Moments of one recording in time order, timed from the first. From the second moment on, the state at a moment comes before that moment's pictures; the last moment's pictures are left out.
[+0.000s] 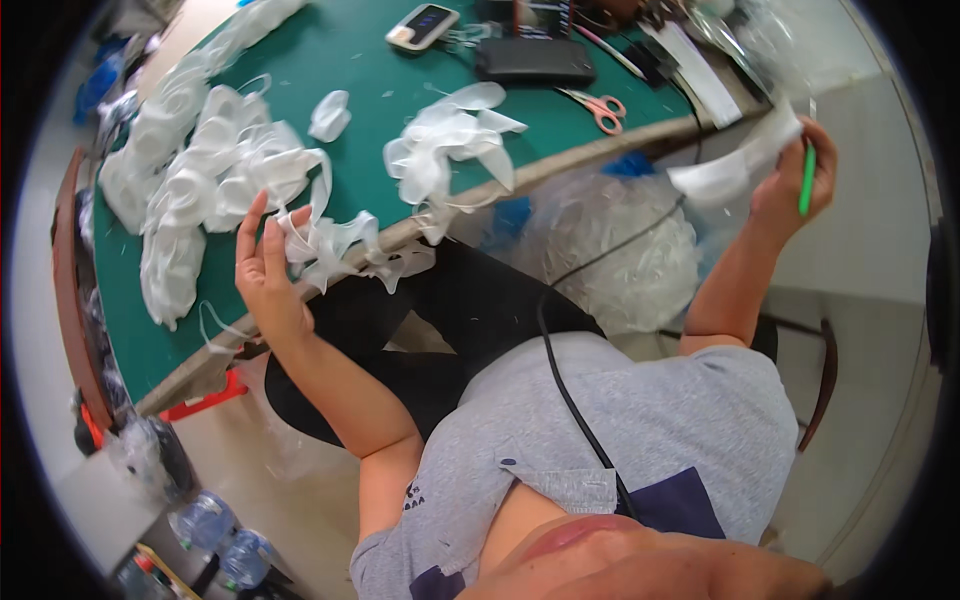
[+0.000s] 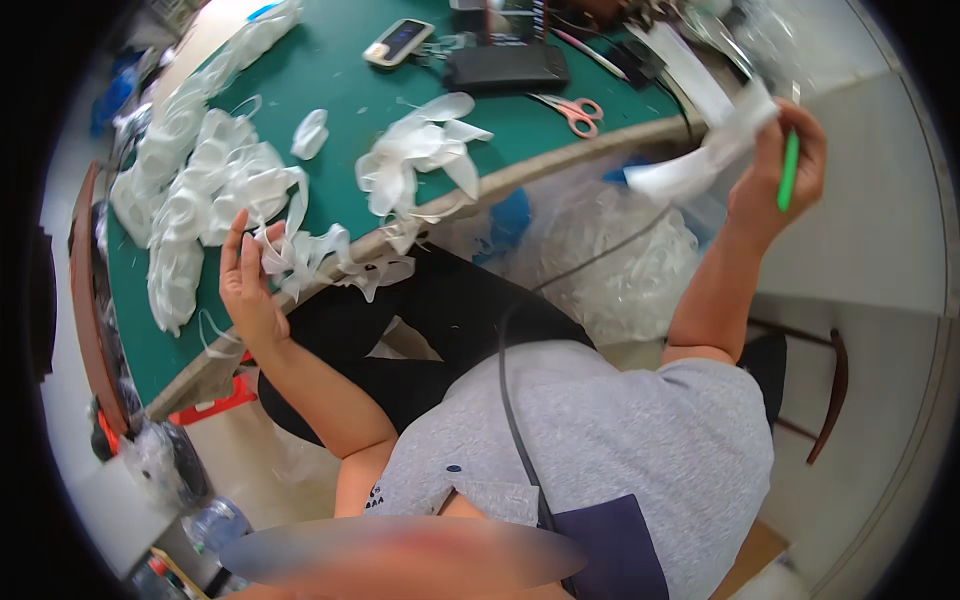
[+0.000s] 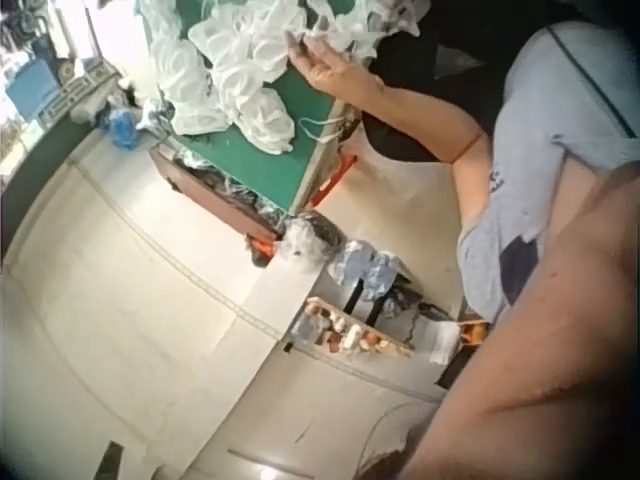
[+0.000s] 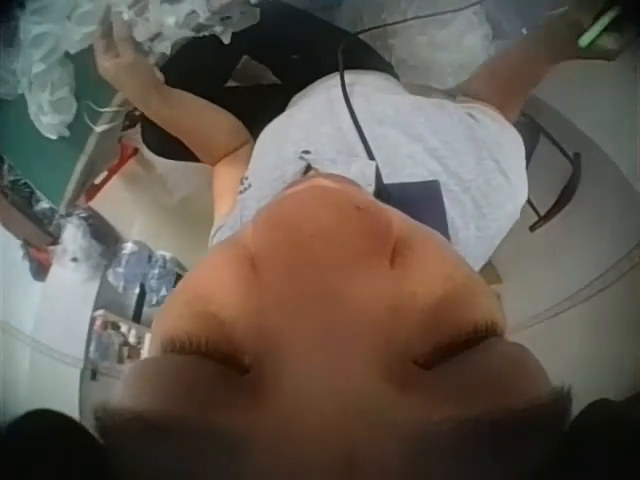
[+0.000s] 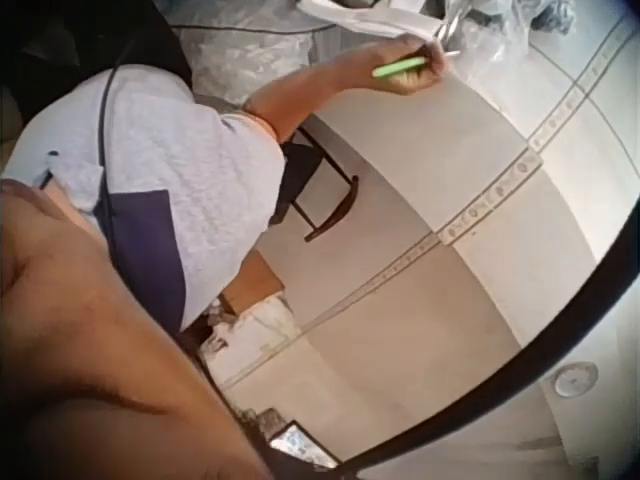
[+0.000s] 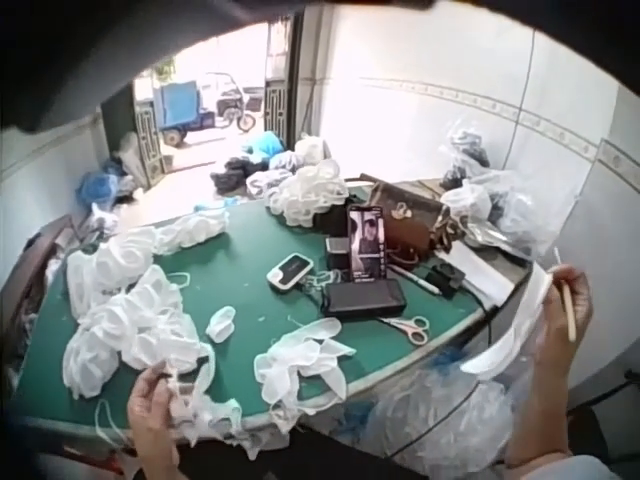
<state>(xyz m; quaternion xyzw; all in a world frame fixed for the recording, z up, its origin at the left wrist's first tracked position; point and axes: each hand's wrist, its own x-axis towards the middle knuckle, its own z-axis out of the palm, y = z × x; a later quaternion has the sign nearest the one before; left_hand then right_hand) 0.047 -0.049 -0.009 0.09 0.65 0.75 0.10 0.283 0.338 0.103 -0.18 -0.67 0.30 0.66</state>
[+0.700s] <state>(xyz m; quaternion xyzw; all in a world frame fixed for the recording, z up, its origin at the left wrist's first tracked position) 0.183 -0.072 0.131 0.36 0.32 0.86 -0.19 0.440 0.529 -0.075 -0.64 -0.76 0.05 0.07</state>
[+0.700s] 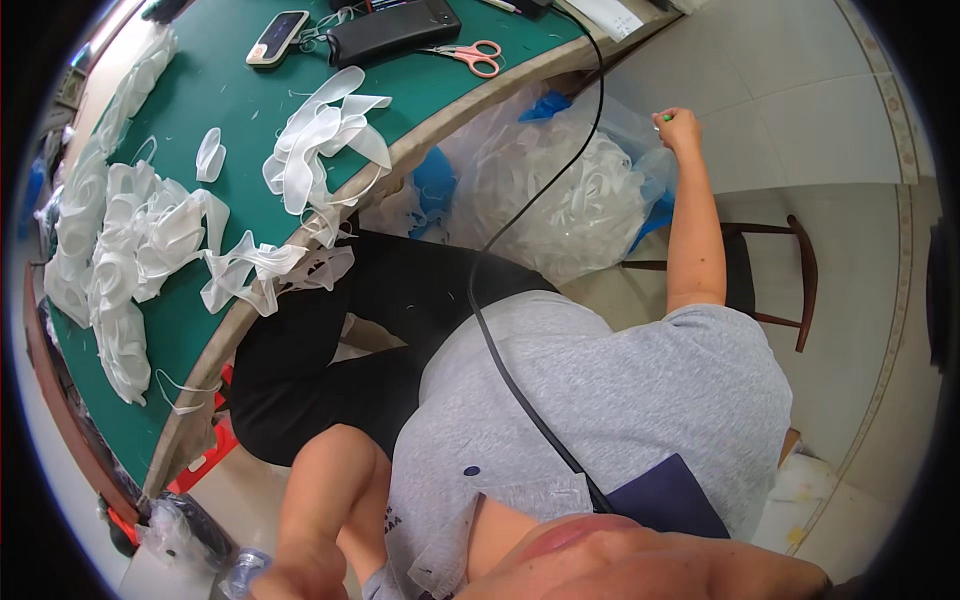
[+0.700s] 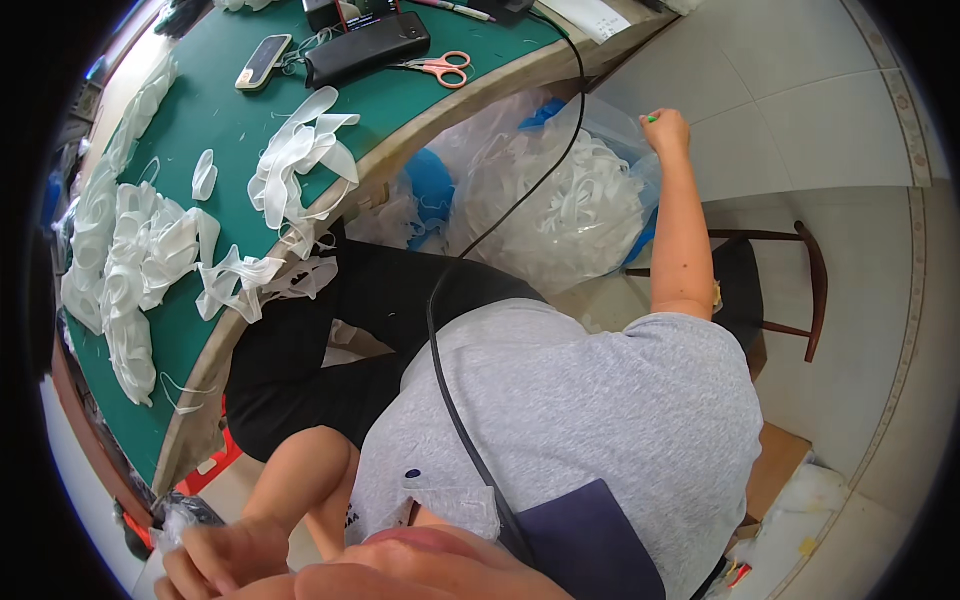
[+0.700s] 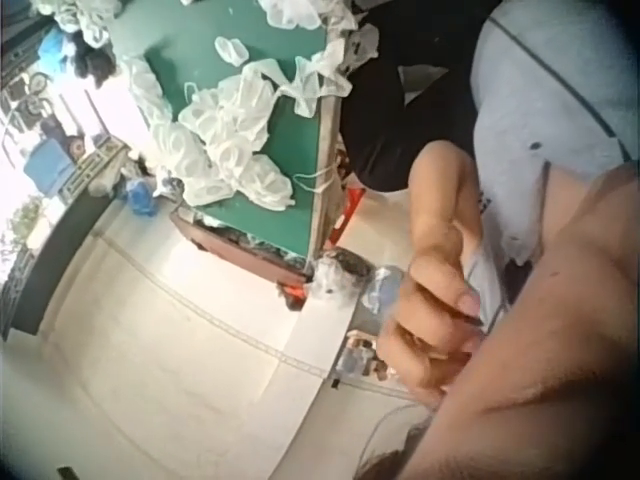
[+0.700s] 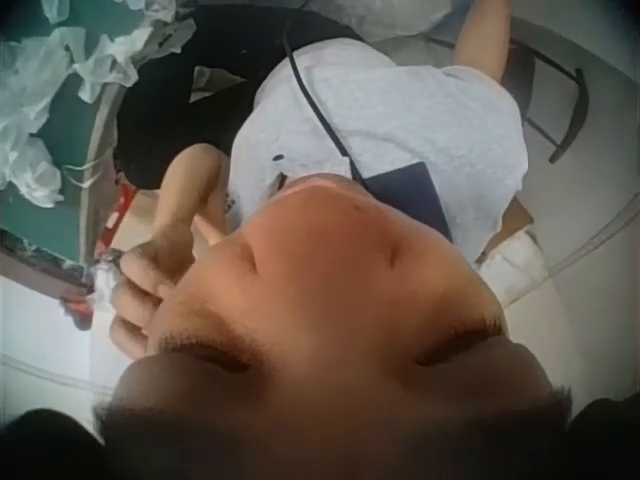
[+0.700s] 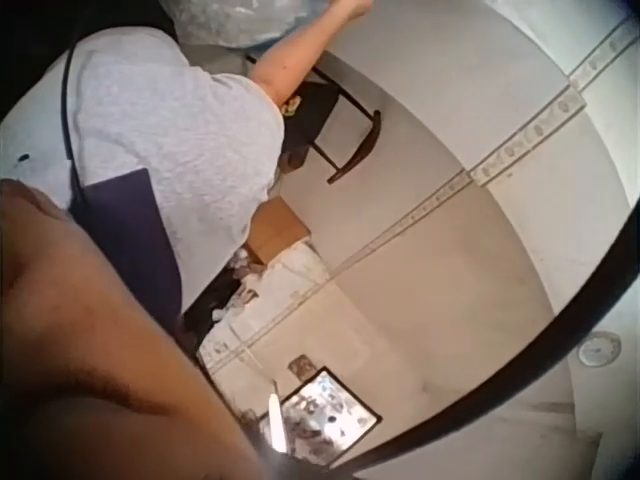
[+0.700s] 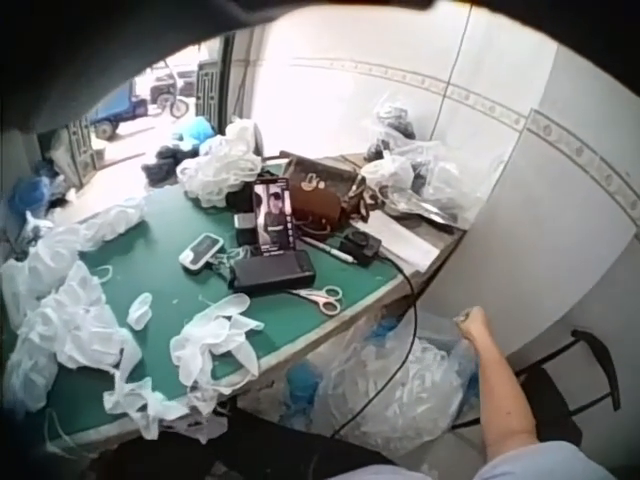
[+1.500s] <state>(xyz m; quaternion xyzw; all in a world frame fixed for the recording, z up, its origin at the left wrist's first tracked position) 0.219 -0.082 0.164 0.36 0.24 0.89 0.12 0.540 0.449 -0.216 -0.60 -0.74 0.01 -0.30</state>
